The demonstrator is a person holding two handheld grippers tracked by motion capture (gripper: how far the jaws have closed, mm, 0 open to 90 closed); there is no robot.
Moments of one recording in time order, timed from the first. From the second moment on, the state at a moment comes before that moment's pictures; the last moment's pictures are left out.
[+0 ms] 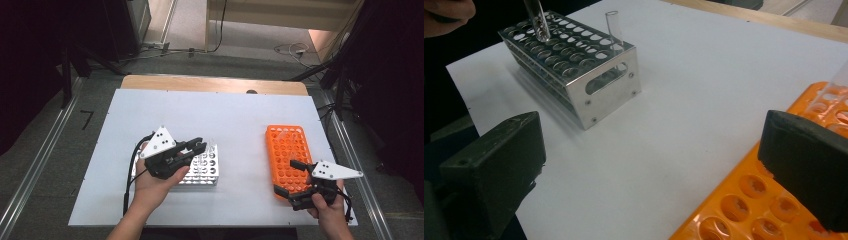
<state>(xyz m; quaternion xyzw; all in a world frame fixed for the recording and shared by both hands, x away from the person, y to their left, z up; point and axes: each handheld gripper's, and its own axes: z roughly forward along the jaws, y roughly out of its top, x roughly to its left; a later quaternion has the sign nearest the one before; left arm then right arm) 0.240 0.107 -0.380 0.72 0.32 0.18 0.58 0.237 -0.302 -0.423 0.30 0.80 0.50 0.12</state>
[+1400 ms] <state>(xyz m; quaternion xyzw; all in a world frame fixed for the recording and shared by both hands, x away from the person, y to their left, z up) 0.301 0.101 -0.407 0.70 0.39 0.19 0.57 0.246 -0.348 -0.422 0.35 0.77 0.51 0.14</state>
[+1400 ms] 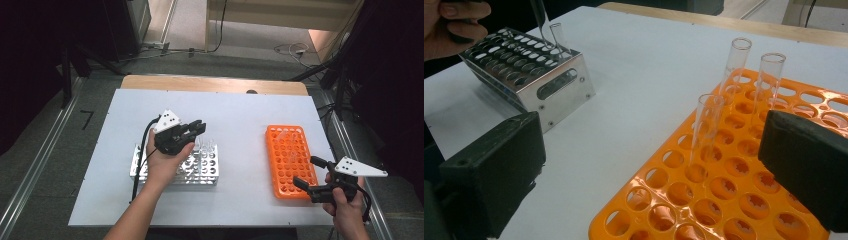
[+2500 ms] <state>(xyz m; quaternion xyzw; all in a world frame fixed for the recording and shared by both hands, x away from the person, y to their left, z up) 0.298 0.082 -0.431 0.75 0.40 0.19 0.48 0.247 -0.349 -0.423 0.35 0.78 0.50 0.15</state>
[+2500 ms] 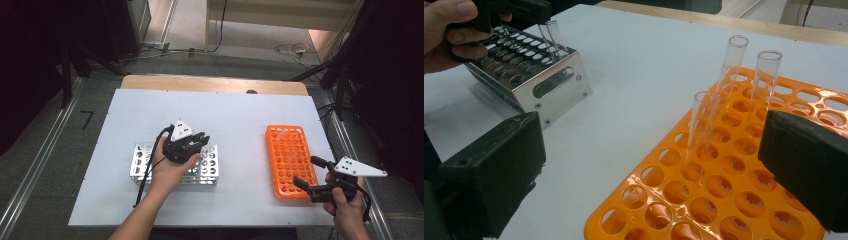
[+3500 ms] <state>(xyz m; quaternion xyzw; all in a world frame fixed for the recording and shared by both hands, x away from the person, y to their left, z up) 0.285 0.093 -0.422 0.74 0.42 0.16 0.50 0.250 -0.346 -0.425 0.35 0.78 0.50 0.14</state>
